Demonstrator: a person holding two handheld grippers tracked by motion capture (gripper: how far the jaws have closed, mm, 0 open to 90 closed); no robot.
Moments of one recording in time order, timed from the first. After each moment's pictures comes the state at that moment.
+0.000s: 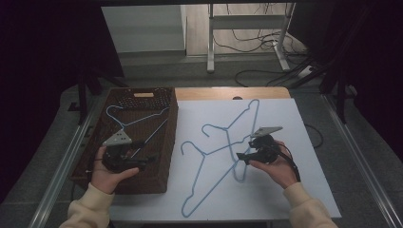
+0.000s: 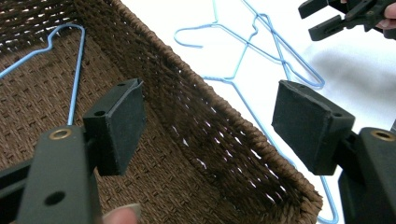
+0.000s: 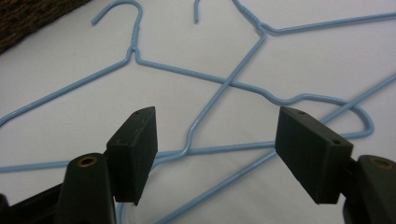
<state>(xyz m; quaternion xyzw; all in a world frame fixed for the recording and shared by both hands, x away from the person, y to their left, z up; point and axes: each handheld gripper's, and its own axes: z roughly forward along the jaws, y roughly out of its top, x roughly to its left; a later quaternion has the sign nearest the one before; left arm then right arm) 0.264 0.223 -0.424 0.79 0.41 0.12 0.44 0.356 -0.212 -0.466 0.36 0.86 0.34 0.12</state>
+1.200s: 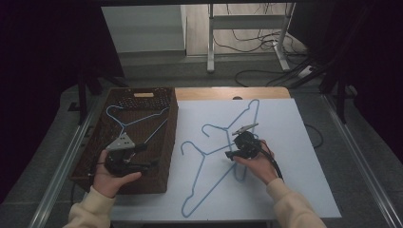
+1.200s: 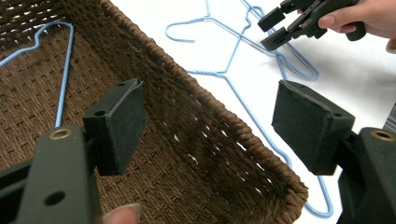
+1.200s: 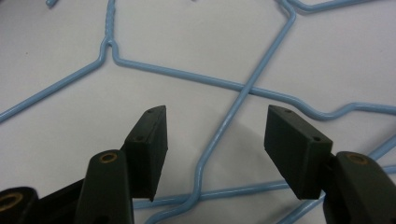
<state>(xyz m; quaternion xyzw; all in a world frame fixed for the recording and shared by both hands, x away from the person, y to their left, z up) 0.257 0.215 -0.427 0.80 0.40 0.12 0.43 0.383 -0.166 -0.495 0.39 0.87 0.27 0.10</state>
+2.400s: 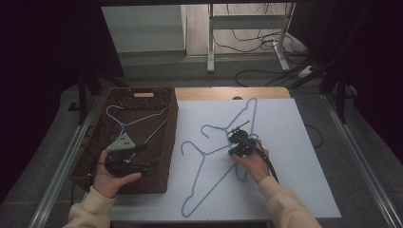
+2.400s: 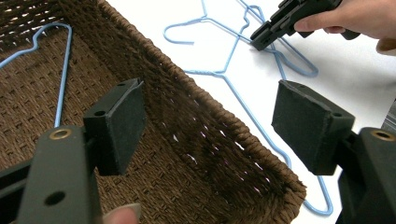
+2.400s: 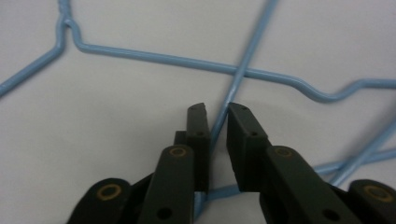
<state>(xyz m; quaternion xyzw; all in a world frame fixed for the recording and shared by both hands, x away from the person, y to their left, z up) 0.256 0.215 -0.427 0.80 0.39 0.12 0.43 0.394 -0.150 -0.502 0.43 0.87 0.19 0.10</state>
